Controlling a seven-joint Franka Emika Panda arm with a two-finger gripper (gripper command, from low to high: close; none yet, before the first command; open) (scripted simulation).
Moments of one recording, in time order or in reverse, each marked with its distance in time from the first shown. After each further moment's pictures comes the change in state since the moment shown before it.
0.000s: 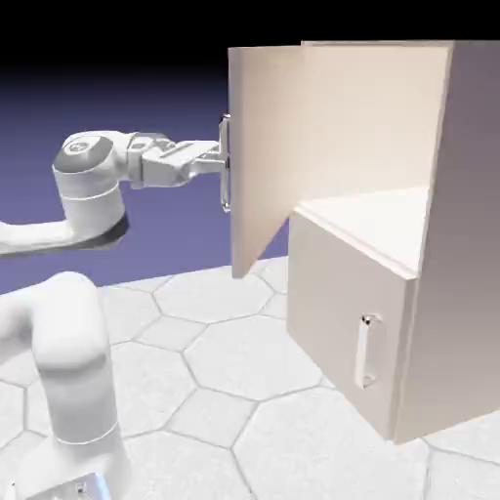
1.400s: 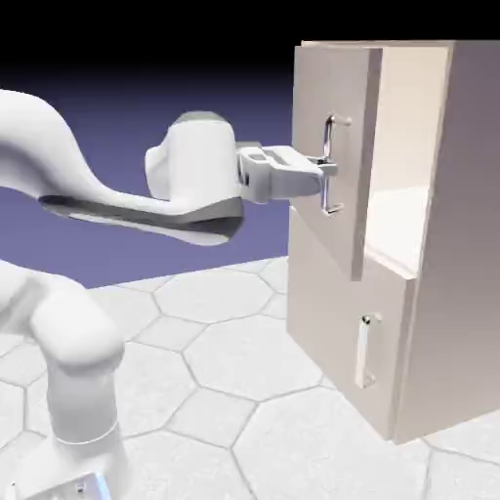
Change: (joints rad) arm 0.134 0.601 -0.803 0.285 -1.423 0.544 0.751
